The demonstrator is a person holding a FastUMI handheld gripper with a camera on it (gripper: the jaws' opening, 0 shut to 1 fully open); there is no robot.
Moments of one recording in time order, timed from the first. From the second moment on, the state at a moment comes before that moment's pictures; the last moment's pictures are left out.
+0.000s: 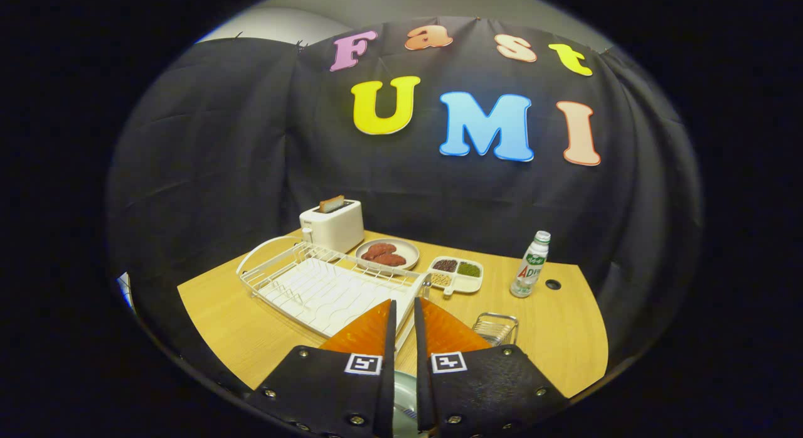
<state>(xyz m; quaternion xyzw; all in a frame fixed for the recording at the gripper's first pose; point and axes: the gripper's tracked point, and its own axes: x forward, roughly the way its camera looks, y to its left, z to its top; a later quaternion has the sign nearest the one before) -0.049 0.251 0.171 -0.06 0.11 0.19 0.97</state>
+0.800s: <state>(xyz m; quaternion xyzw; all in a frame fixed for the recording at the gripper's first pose) -0.079 0.087 0.320 0.00 -0.07 0.02 1.00</state>
